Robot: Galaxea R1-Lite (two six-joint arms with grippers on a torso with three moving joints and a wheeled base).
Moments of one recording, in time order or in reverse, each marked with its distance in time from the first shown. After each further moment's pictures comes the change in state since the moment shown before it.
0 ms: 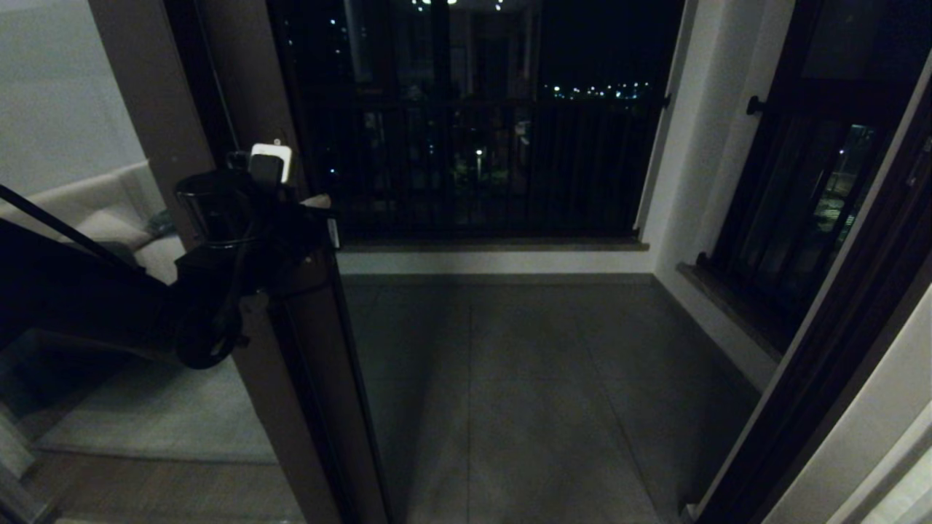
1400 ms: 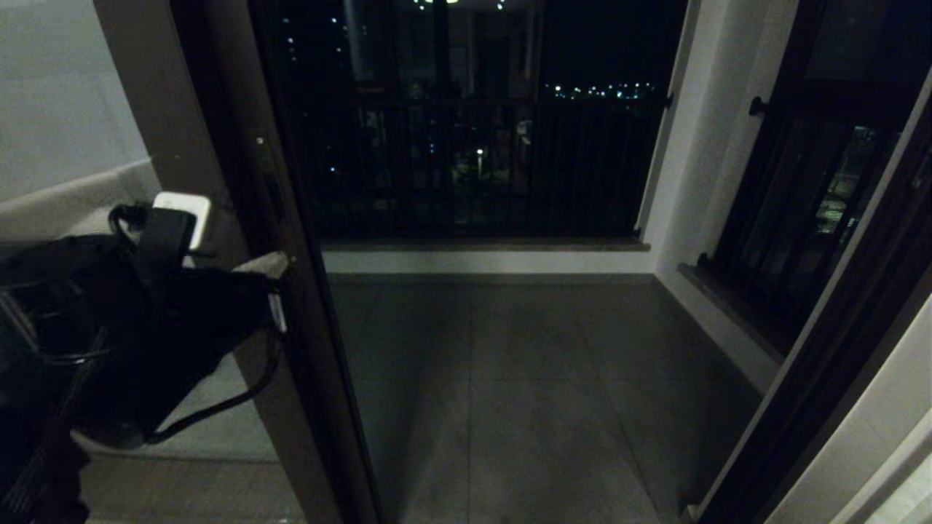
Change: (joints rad) left arm -0.171 -0.453 0.575 -0.018 0.076 0.002; right arm 0.000 0.000 0.000 0.000 0.000 0.000
